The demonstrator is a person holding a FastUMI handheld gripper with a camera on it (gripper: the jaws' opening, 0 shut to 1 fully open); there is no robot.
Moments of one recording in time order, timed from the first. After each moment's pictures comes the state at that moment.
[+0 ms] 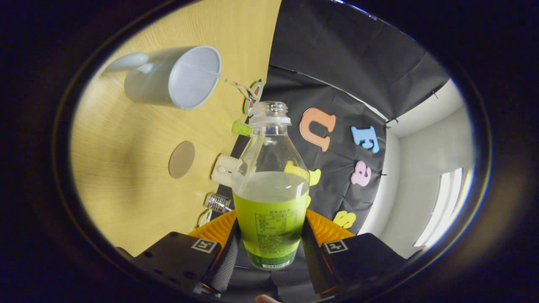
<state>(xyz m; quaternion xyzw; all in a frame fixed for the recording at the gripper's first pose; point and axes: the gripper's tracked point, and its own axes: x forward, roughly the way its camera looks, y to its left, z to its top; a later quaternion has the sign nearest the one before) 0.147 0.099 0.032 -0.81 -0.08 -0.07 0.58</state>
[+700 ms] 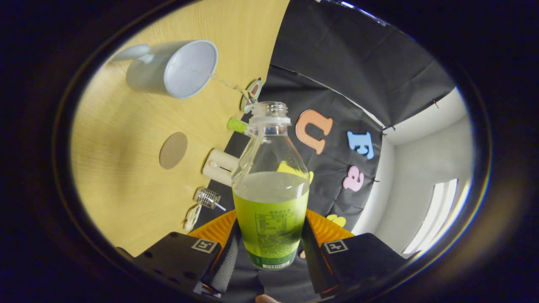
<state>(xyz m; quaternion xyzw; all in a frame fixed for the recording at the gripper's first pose) 0.143 0.099 0.051 -0.82 -0.10 -0.08 0.55</state>
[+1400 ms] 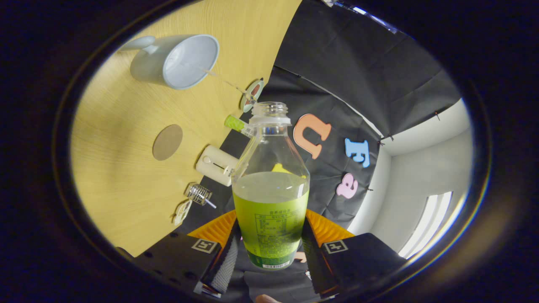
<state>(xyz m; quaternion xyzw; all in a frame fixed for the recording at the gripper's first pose) 0.140 0.107 0.067 -0.84 -0.12 -0.09 0.52</state>
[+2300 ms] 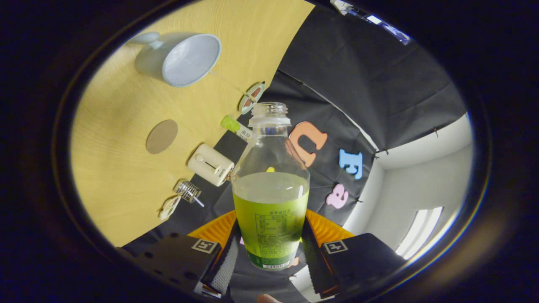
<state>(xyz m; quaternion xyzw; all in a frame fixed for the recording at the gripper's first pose) 0.139 0.126 0.082 -0.86 -0.14 -0.09 0.47</state>
